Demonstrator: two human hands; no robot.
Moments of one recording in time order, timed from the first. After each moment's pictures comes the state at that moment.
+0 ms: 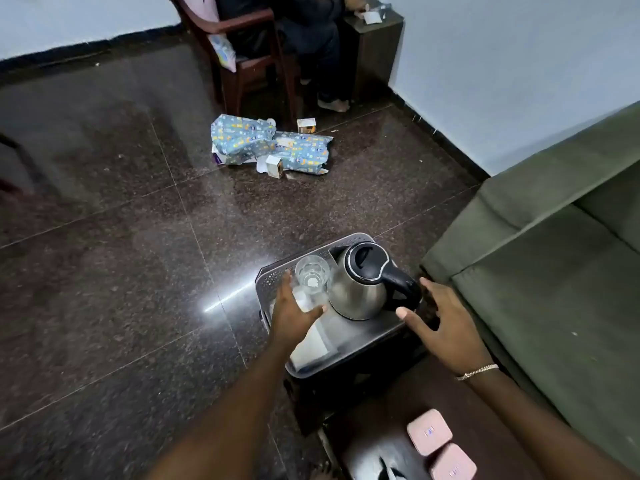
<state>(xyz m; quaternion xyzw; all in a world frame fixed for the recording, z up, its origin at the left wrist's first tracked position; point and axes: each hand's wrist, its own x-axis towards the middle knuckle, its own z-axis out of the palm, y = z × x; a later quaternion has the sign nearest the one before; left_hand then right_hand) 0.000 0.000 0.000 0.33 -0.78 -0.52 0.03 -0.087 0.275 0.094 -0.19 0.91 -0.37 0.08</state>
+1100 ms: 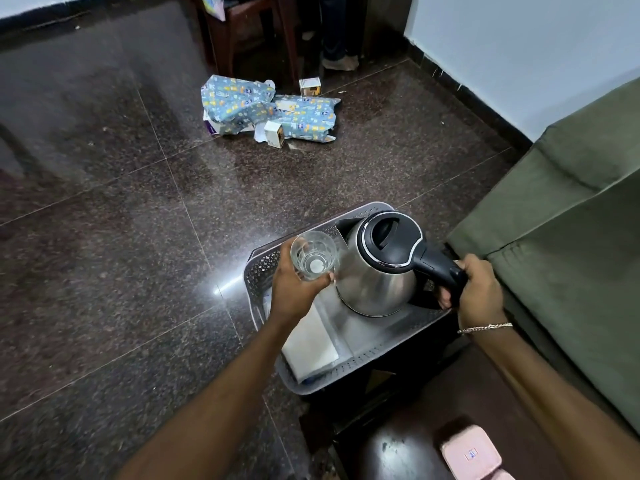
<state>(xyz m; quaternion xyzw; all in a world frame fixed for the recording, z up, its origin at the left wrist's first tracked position) -0.054 -0.029 -0.088 0.27 -0.75 -0.59 0.13 -0.160 0.229 -0.016 0.00 0.74 -0.66 0.15</state>
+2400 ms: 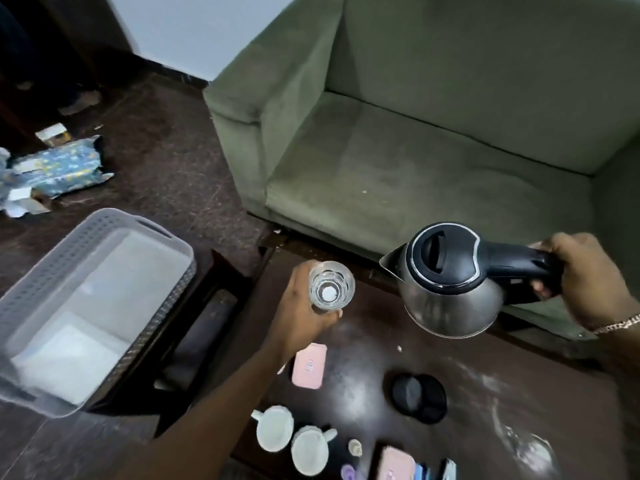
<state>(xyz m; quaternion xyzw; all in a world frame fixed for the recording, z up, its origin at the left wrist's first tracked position) 0.012 0.373 -0.031 -0.11 -0.83 -0.55 -0.09 0.067 0.724 0.145 0.19 0.84 -0.51 -0.05</state>
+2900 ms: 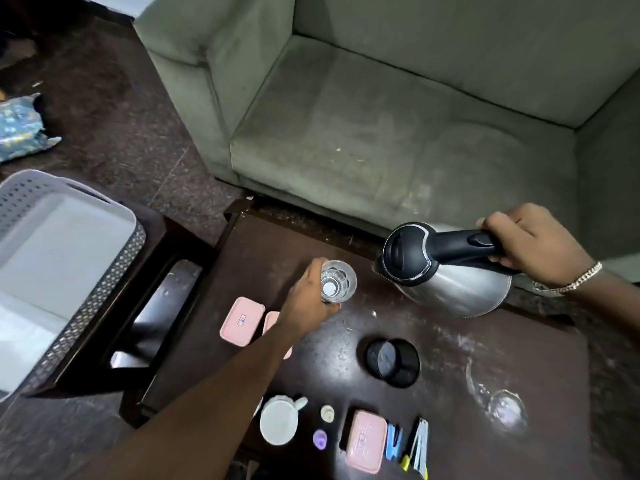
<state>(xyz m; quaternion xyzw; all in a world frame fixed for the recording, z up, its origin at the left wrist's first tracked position) 0.040 0.453 -0.117 -0.12 -0.87 -0.43 -0.21 0.074 0.750 0.108 0.12 0.94 -0.32 0.04</state>
